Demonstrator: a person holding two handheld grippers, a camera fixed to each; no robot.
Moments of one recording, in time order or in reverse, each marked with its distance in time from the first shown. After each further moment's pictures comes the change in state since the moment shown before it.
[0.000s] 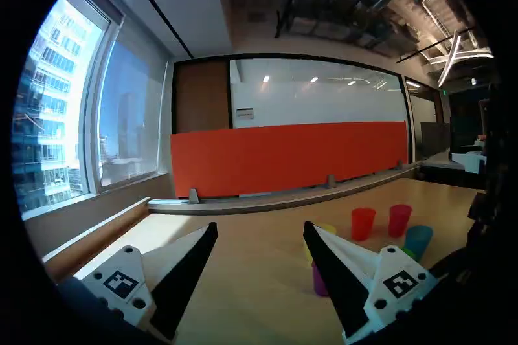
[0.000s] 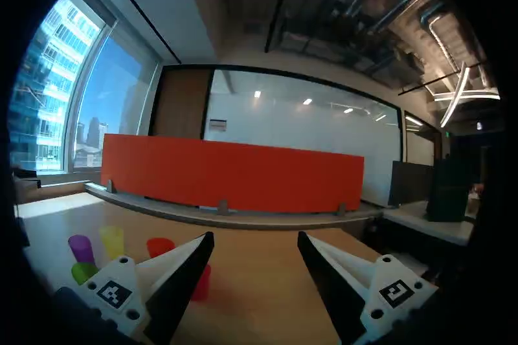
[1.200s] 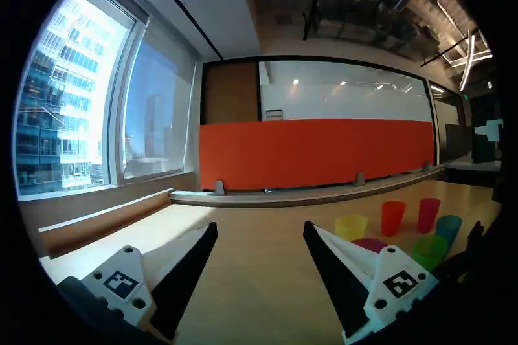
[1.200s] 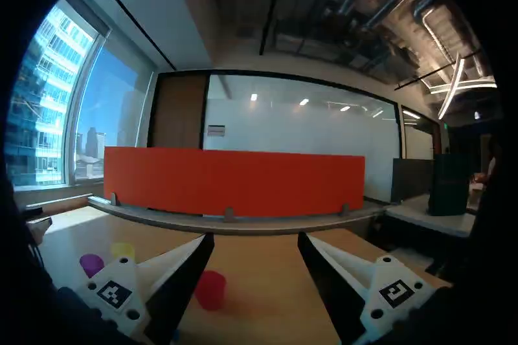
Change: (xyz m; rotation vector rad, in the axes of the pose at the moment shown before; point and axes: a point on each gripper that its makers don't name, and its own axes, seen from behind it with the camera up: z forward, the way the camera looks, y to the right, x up) left arm -0.053 -0.026 0.012 0.146 0.018 -0.037; right arm 0.024 -0.018 -0.005 0.000 0.012 0.041
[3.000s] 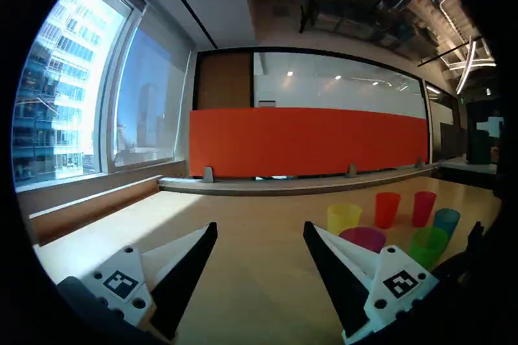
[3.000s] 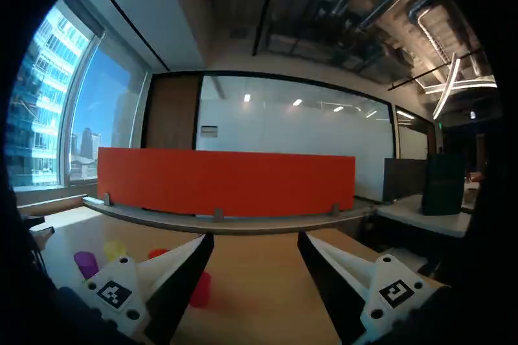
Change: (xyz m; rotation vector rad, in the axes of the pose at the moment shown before) left arm -0.027 0.013 0.010 -0.046 -0.044 -0.028; right arm -0.006 0.031 -0.009 -0.031 0.002 0.004
